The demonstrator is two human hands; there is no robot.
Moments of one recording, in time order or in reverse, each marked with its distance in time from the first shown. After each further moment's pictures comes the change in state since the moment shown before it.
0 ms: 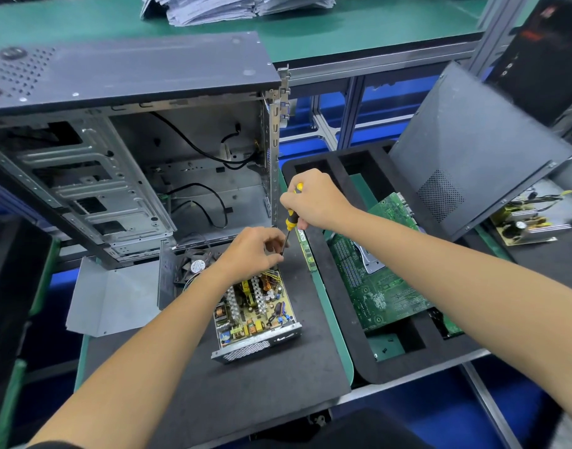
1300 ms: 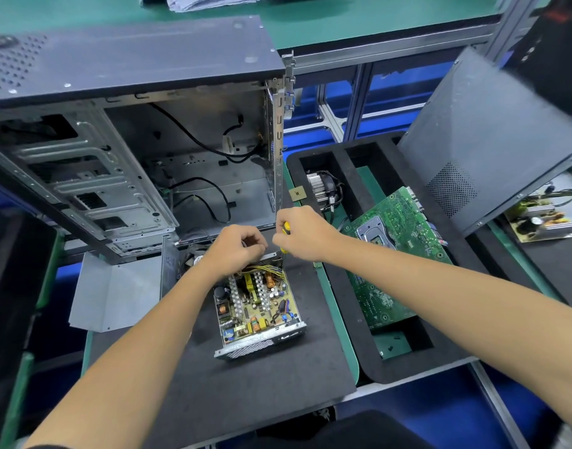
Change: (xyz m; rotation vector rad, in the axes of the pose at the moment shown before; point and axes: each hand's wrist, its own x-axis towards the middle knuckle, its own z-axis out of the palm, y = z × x) left_hand -0.009 -0.033 -0.012 -0.206 0.021 -0.176; right_hand -0.009 0.032 0.045 -0.229 -0.204 -0.122
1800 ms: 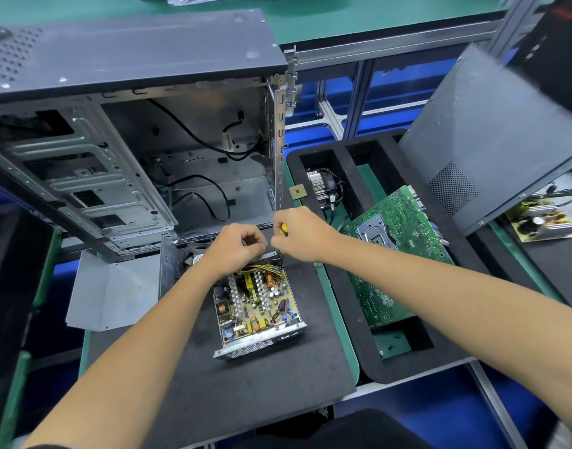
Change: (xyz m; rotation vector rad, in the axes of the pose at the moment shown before) left_hand 0.001 0.003 0.000 -0.003 -0.005 -0.017; right_hand 0.004 0.001 0.004 -0.050 -0.051 0.004
